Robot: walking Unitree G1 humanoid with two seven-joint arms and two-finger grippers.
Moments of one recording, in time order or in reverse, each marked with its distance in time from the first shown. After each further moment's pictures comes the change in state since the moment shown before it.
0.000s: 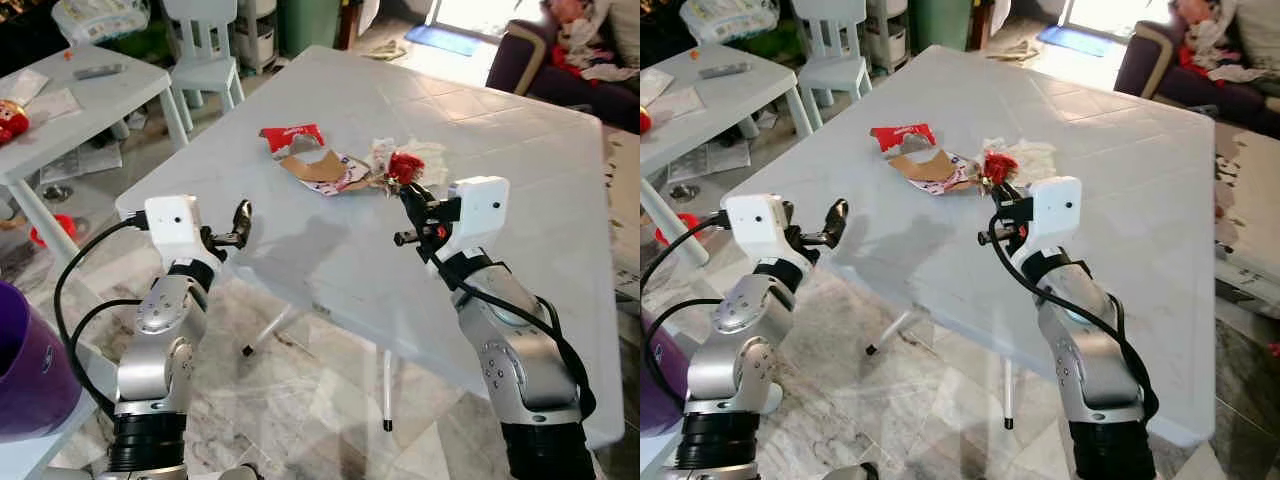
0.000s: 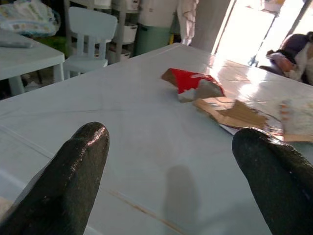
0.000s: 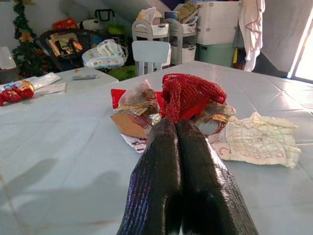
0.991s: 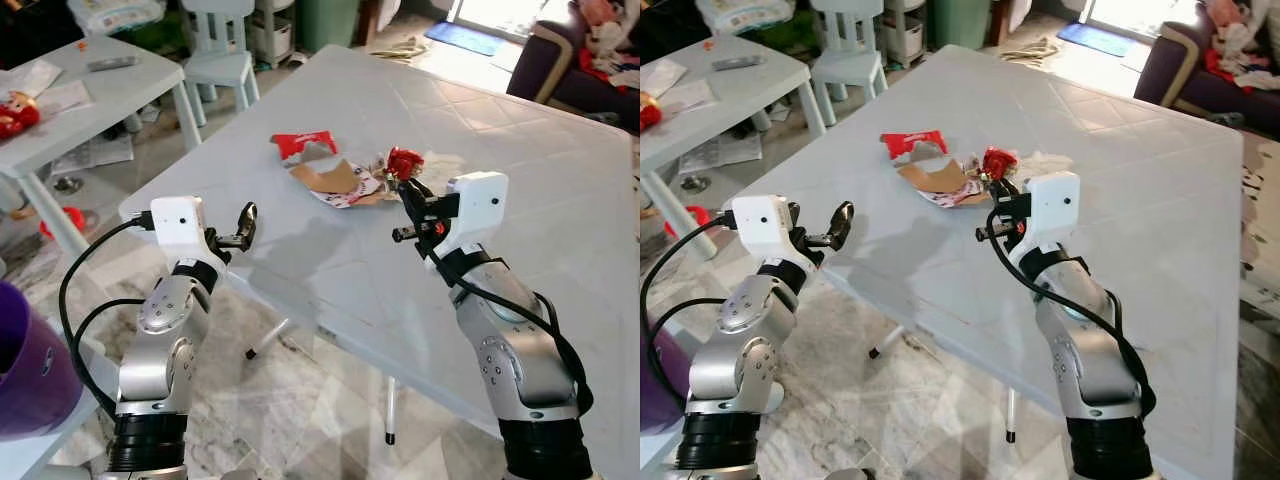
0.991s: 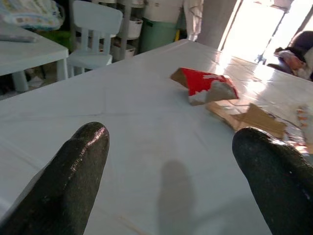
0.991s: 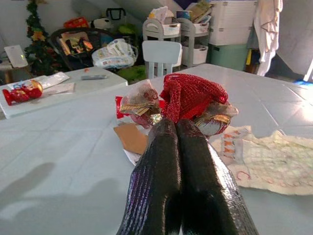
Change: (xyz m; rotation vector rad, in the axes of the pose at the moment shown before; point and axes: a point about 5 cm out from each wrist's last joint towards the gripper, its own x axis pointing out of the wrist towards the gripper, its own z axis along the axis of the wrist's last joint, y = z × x) left arm 0.000 -0.002 -0.003 -0.001 0.017 -0.024; right arm 0.003 0.003 0.002 0.000 -0.010 0.005
